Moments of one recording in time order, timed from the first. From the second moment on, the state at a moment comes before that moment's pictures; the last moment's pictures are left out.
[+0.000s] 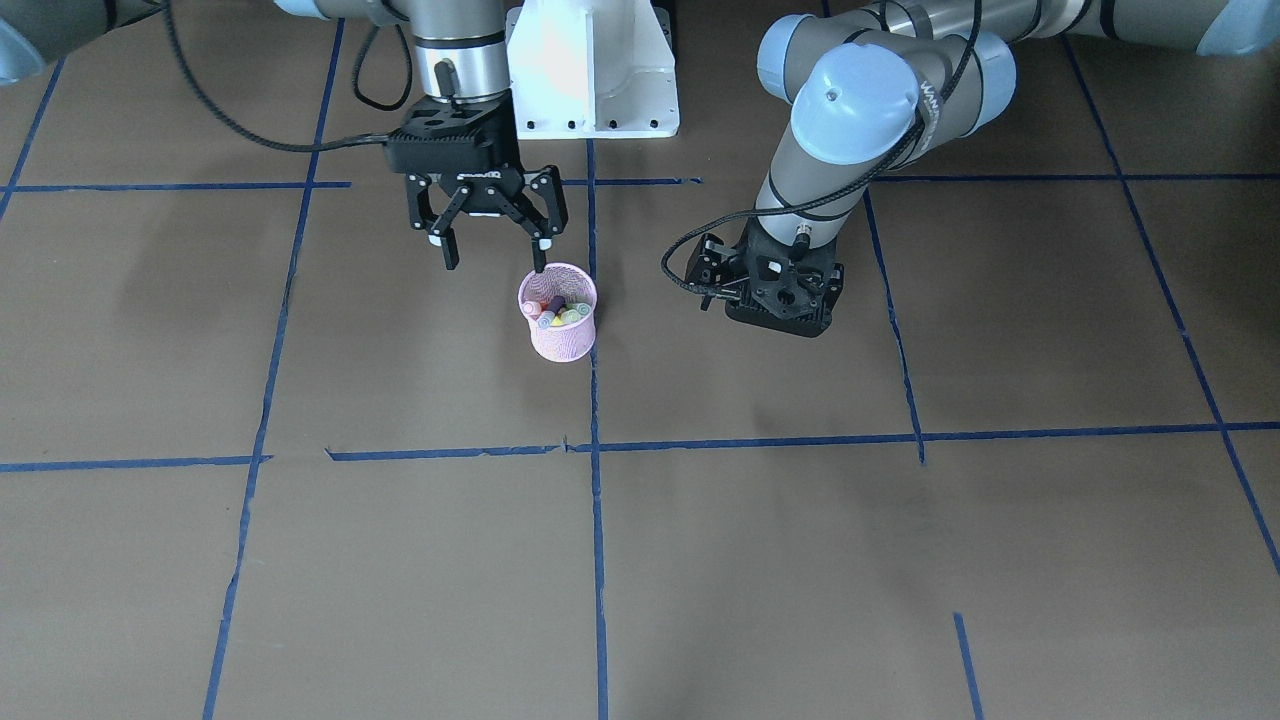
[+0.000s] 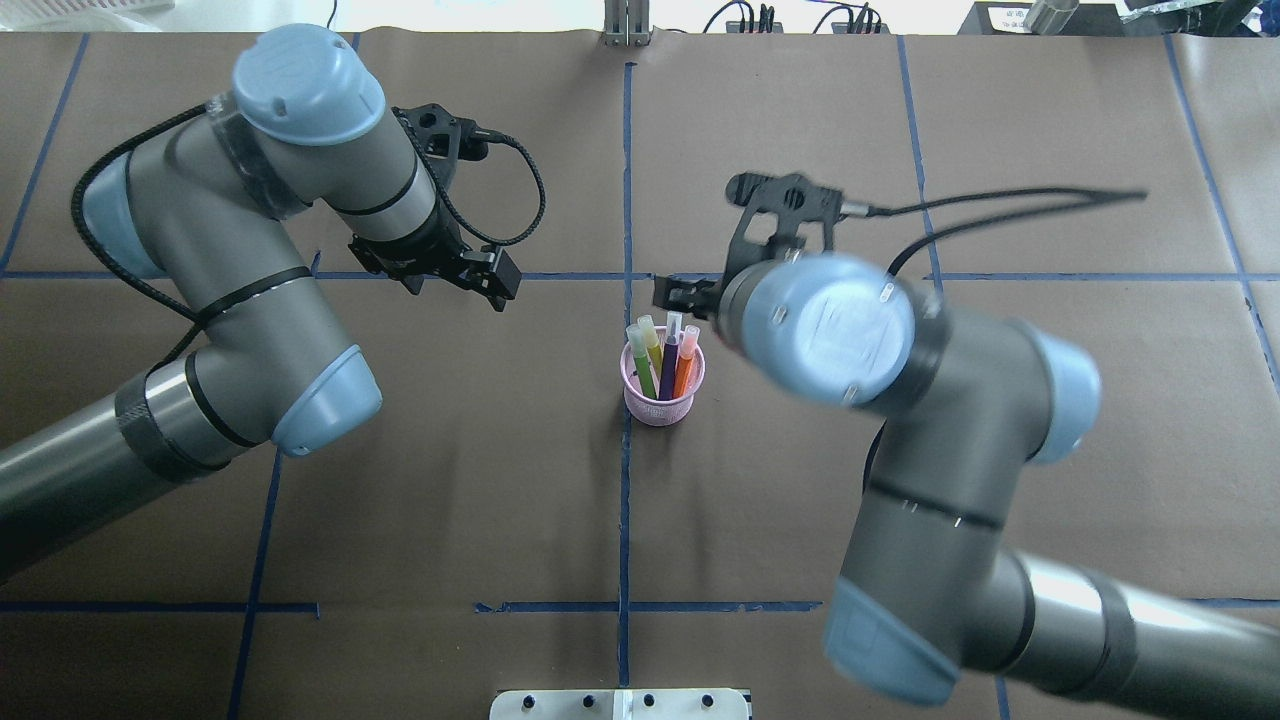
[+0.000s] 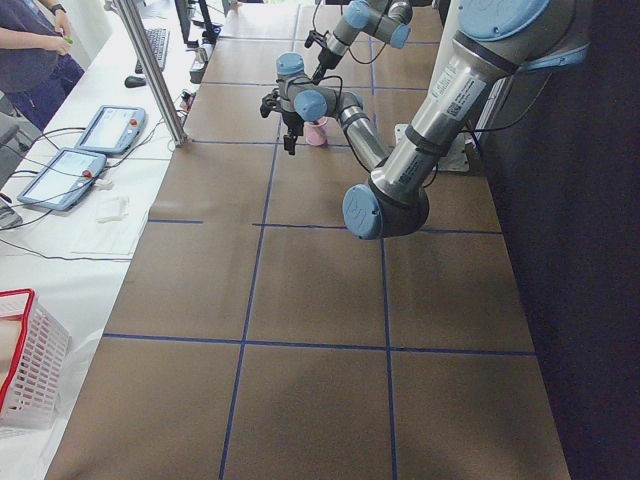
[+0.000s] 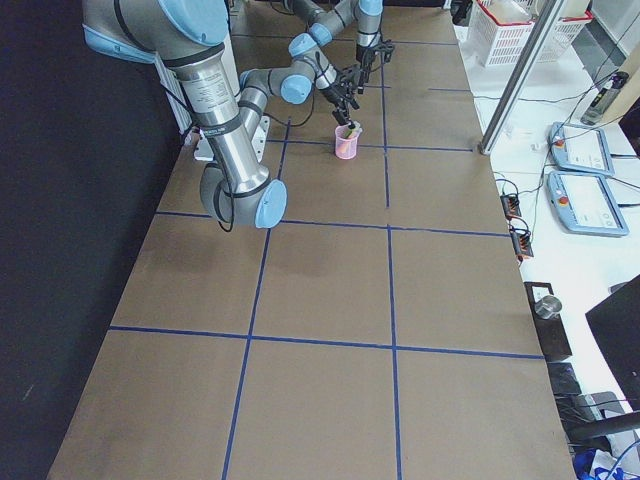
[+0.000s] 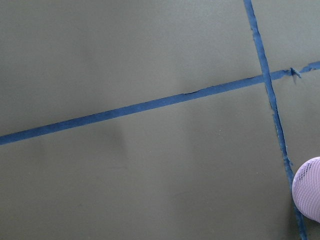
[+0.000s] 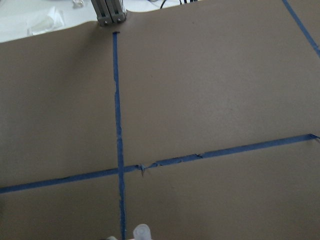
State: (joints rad) left arm -0.75 -2.22 -1.72 -1.54 -2.09 -0.82; right arm 0.52 -0.97 1.98 -1.71 1.55 1.39
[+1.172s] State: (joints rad) left arm -1.24 -1.88 -1.77 -1.43 -2.28 -0.06; right arm 1.30 -1.38 1.94 -1.89 2.21 0.04
